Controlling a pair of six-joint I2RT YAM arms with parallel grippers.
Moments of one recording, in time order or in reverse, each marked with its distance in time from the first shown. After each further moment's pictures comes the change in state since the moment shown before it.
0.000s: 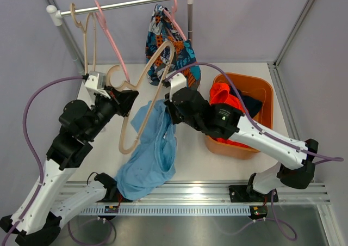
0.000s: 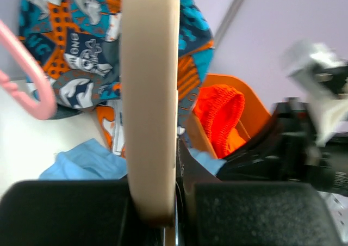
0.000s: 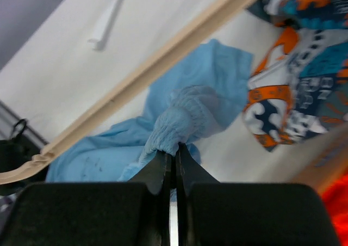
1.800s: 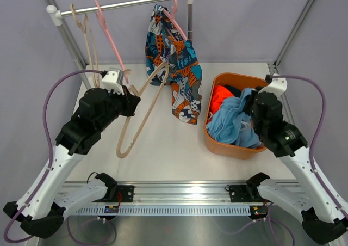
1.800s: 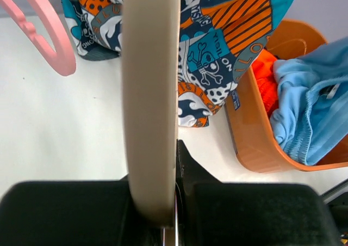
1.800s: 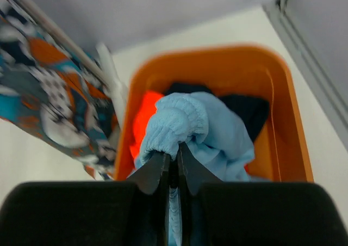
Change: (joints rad) left arm 0.000 0.145 0.093 -0.257 -0.110 0.056; right arm -0.626 -0.576 -0.414 0.070 0.259 0.076
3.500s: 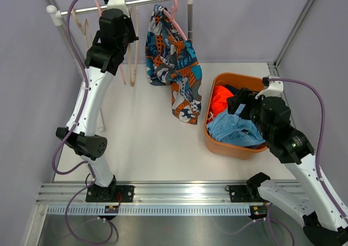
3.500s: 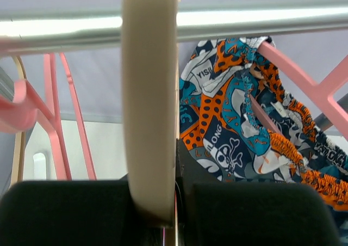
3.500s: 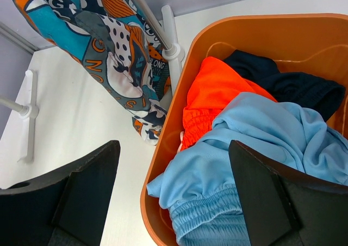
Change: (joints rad) left arm 0.216 0.909 1.054 -0.033 -0.268 0.142; right arm -0.002 -0.093 -0.083 -0.023 -0.307 0.043
